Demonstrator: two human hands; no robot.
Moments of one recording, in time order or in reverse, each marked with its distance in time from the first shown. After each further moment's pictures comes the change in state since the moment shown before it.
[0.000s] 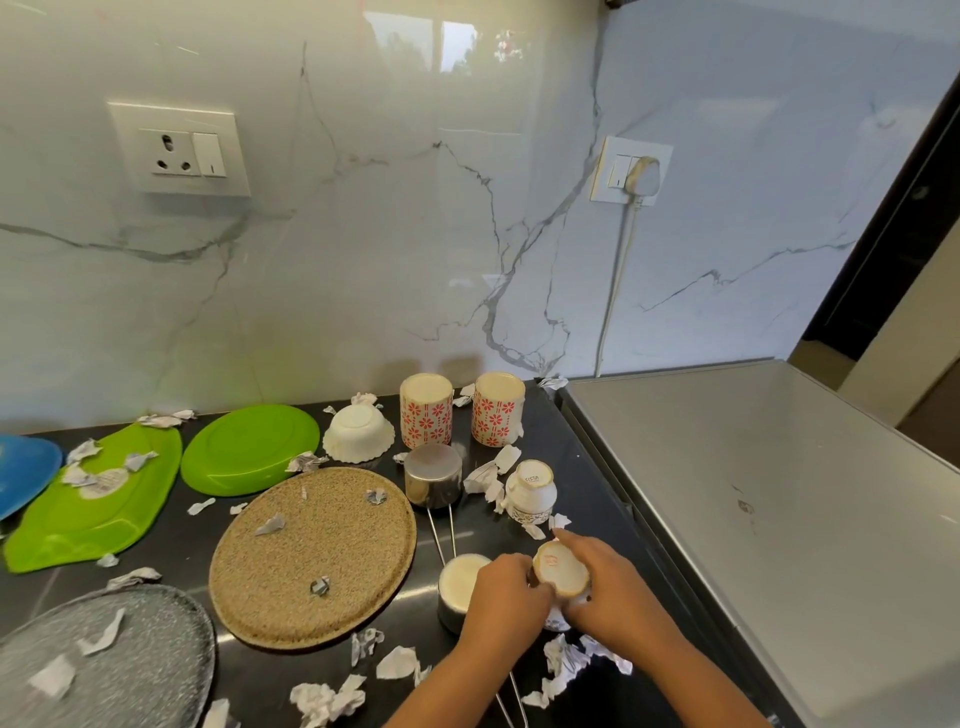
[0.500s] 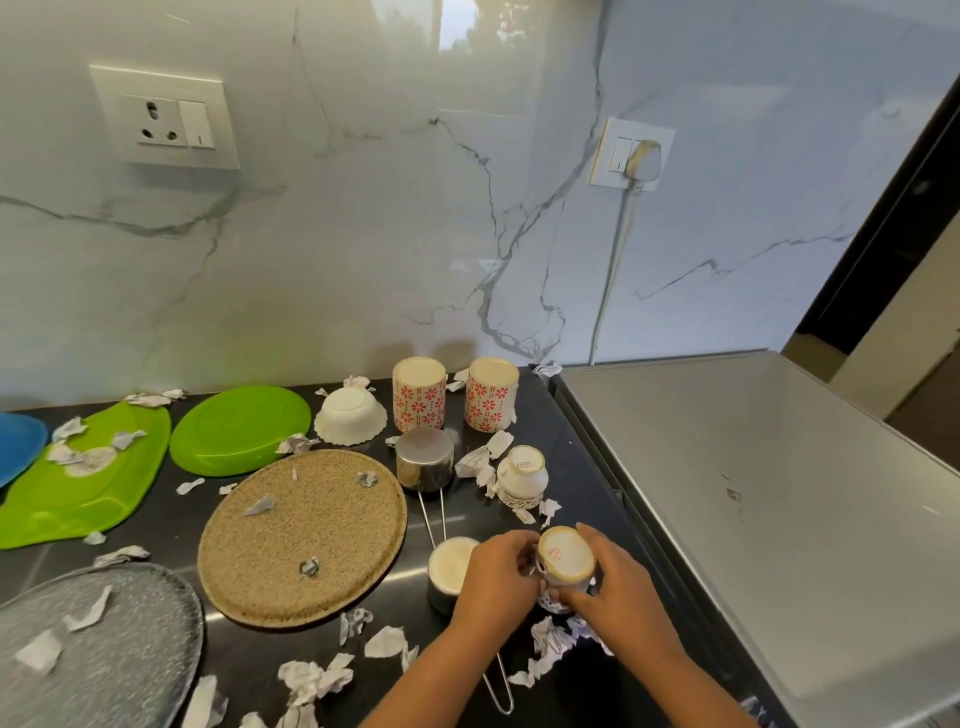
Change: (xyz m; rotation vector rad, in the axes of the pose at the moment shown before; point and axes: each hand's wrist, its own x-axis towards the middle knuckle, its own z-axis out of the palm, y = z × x) left_hand 0.004 -0.005 0.008 -0.129 0.004 0.083; right_hand -0.014 0.026 0.011 0.087 0.192 0.089
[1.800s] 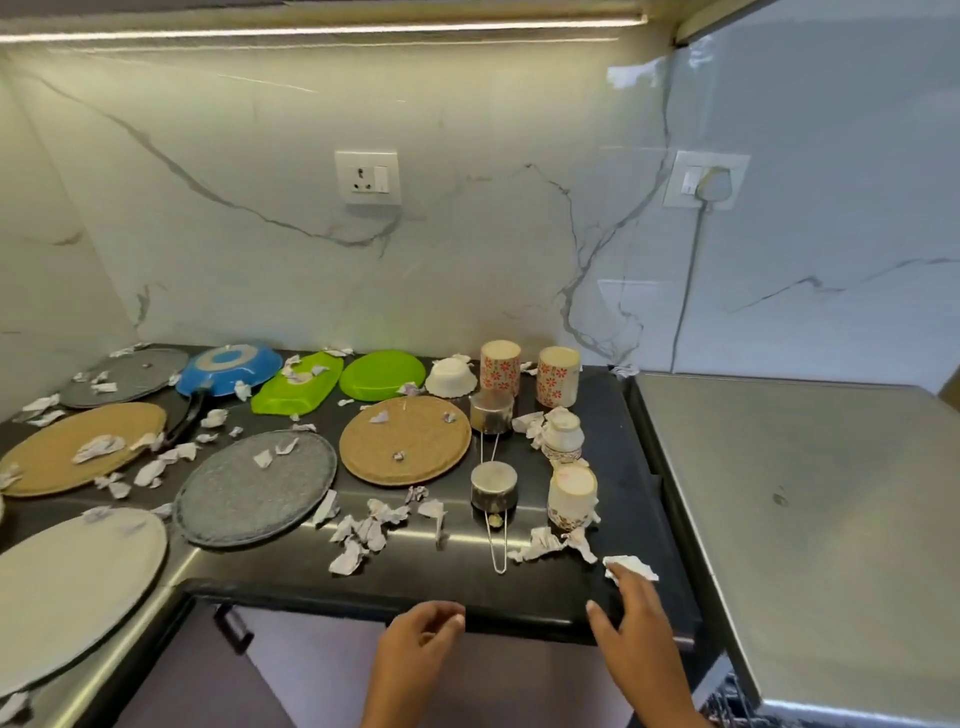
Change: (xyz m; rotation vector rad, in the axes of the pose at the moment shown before) left_hand -0.225 -0.005 0.043 -0.223 0.487 -0.394; right_hand -0.106 0.070 -0.037 0.078 -0.122 -0.162
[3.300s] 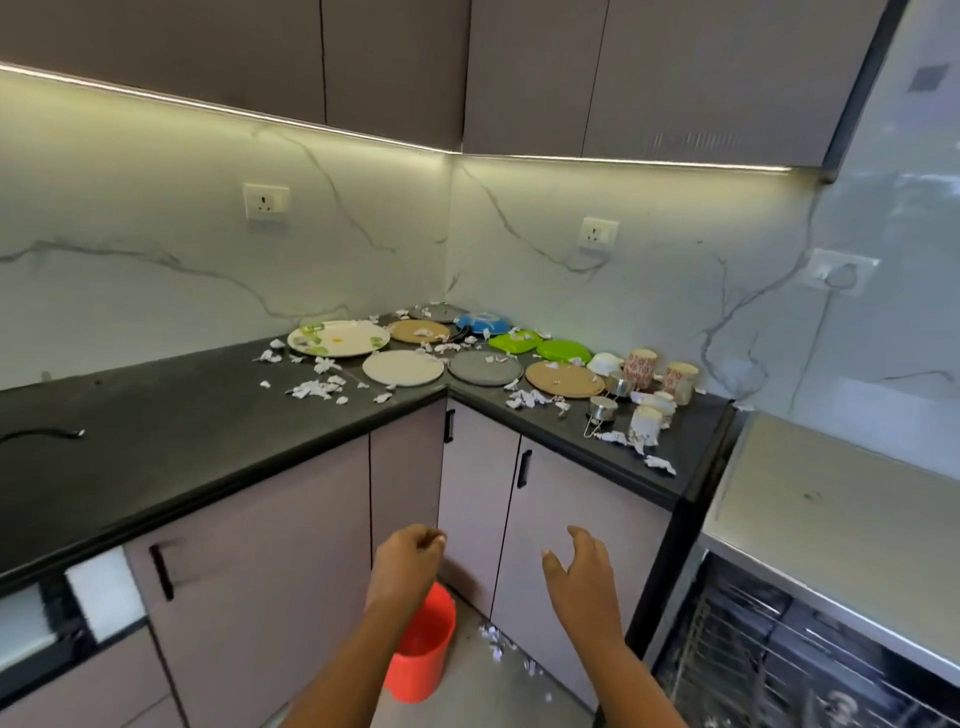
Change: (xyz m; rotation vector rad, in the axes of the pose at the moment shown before) left_hand -0.443 -0.043 0.065 0.089 0.790 -0.091; right_hand -0.337 0.019 -0.128 0.055 -0.298 -0.484
